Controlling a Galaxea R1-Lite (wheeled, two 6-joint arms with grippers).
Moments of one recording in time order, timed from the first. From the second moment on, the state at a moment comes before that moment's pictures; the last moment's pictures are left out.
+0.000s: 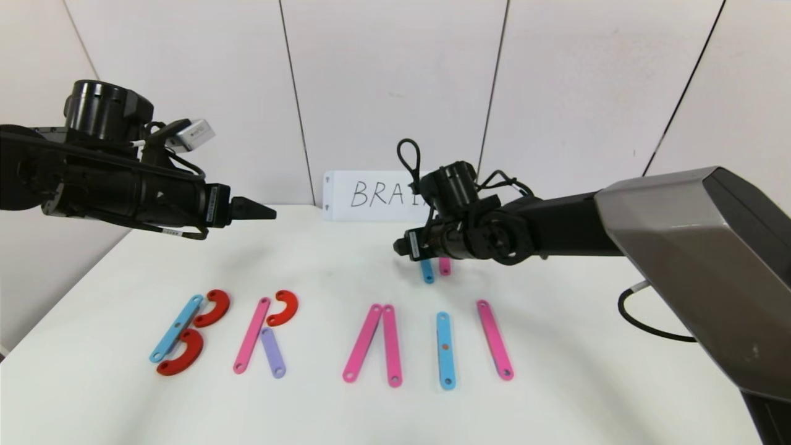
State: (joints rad) left arm -0.06 1.71 -1.32 0.22 -0.40 0.02; right arm 0.60 2.33 -1.75 0.07 -0.18 0.20
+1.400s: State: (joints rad) left arm -0.06 1.72 -1.32 0.22 -0.40 0.02; right arm 0.61 2.47 -1.86 0.11 -0.18 0.17
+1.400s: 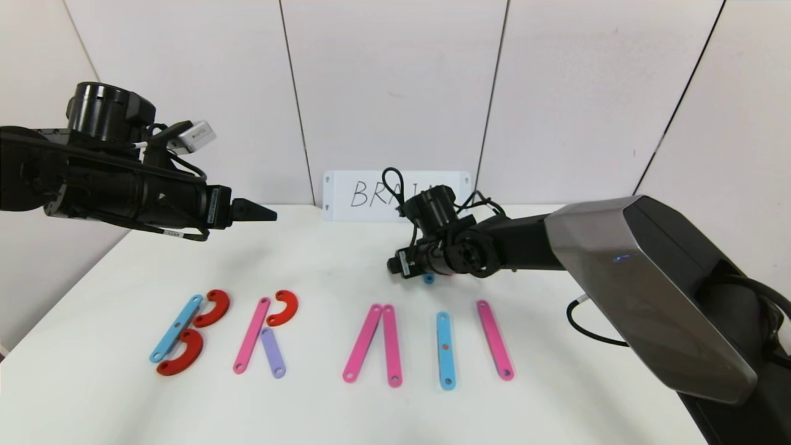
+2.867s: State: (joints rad) left arm -0.06 1.72 -1.32 0.22 -0.40 0.02; right arm 0.61 2.46 -1.85 0.11 -0.19 0.18
